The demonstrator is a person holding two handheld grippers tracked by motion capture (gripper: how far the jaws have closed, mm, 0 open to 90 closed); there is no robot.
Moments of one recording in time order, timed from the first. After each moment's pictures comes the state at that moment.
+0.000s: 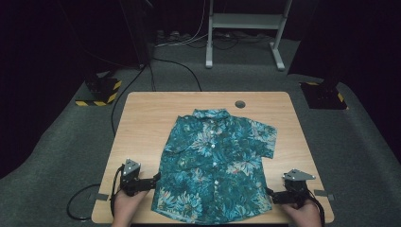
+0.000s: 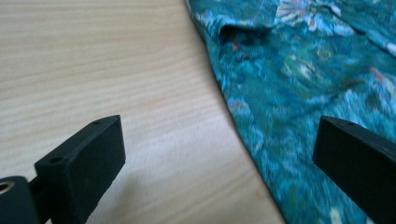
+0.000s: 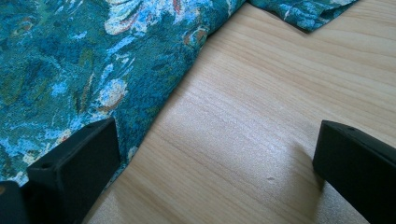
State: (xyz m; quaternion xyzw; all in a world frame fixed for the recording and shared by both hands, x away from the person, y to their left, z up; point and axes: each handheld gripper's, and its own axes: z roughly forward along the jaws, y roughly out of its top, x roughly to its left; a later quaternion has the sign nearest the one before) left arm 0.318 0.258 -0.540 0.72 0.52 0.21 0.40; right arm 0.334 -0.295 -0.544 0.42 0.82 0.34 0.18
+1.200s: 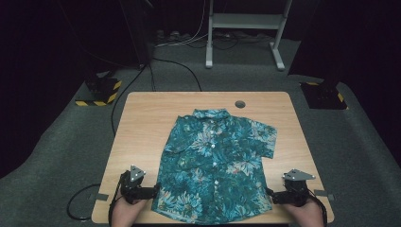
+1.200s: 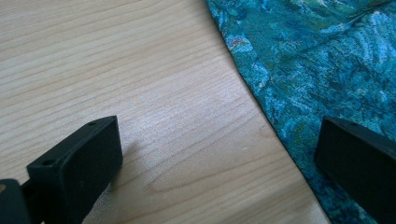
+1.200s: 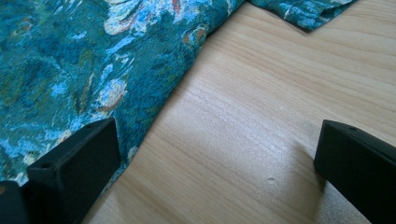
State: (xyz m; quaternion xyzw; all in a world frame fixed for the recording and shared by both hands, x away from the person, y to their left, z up) left arm 0.310 0.249 -0.547 0.77 0.51 0.21 0.32; right arm 0.336 -0.294 -0.543 0.43 0.82 0.34 0.18
